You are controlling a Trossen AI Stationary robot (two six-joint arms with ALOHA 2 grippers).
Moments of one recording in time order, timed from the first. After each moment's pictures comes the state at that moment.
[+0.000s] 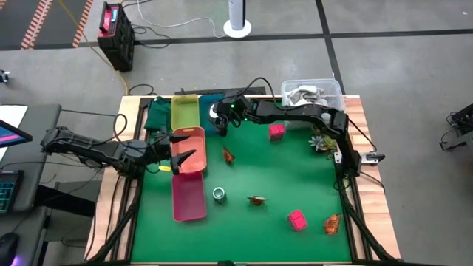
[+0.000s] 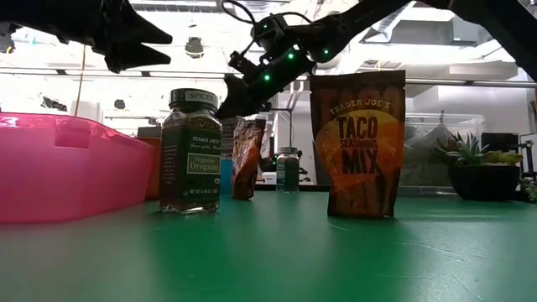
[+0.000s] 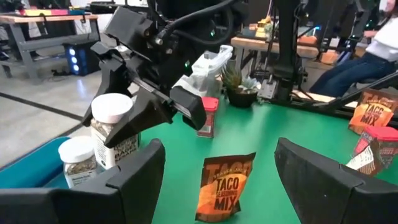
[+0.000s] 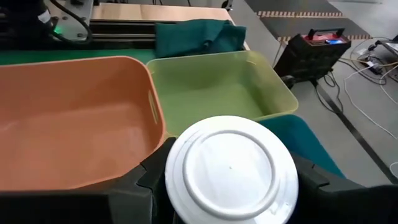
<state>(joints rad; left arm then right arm) -0.19 0.59 0.39 0.13 -0.60 -0.13 -0.32 2.08 1.65 -0.05 0.02 -0.19</state>
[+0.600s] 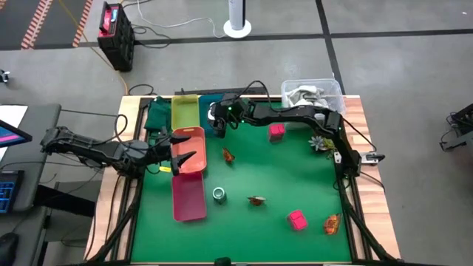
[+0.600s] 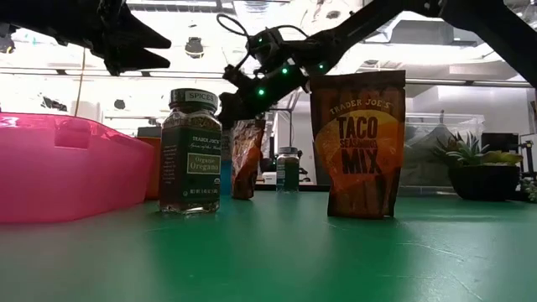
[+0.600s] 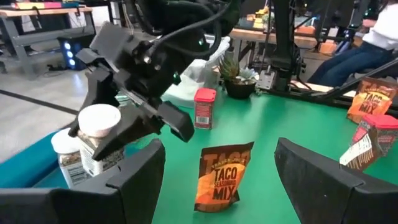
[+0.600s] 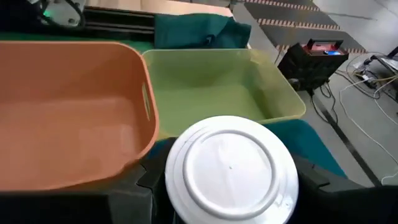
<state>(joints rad) -0.19 0.59 0.39 0.10 -0.59 -0.14 -0.33 2.16 1.65 0.04 0.02 -0.26</state>
